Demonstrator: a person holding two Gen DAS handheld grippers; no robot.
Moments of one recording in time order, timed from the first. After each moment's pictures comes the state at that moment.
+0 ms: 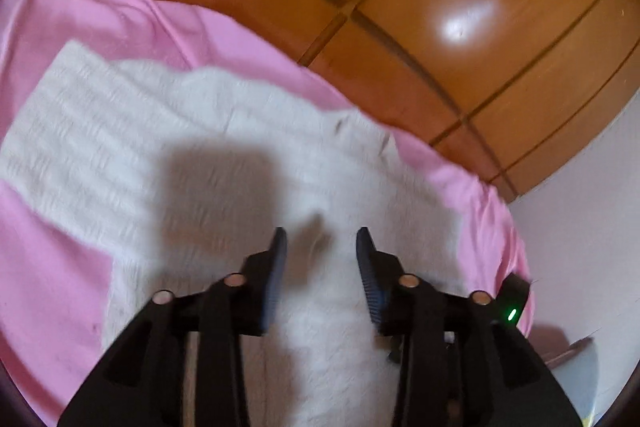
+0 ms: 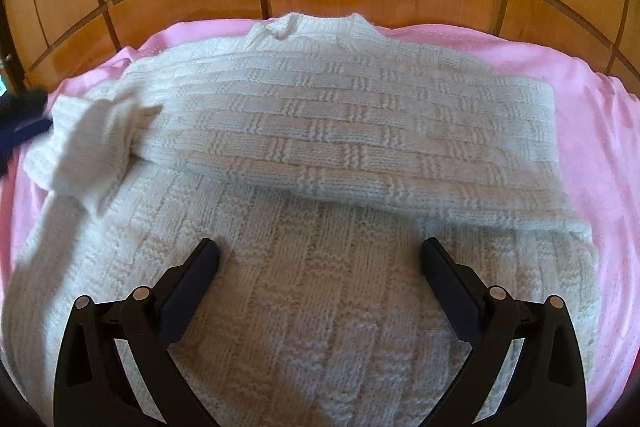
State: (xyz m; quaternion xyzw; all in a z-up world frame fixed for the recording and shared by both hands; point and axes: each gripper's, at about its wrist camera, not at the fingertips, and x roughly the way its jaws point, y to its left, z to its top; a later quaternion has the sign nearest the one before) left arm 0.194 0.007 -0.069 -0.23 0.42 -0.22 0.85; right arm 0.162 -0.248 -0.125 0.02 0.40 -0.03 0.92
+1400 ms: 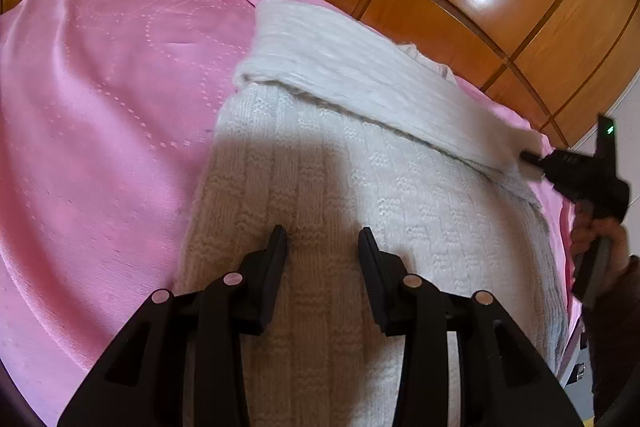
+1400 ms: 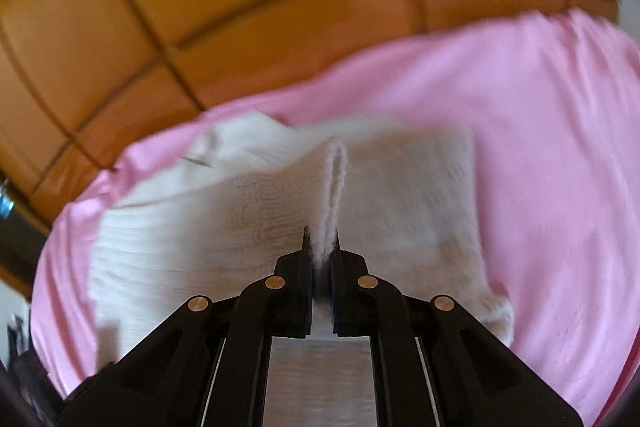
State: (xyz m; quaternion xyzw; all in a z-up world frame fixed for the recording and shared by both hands) left arm 0.132 0.023 -0.122 -0.15 0.46 -0.17 0.86; right arm 0.182 -0.365 -0.085 0.19 0.38 -0.08 0.90
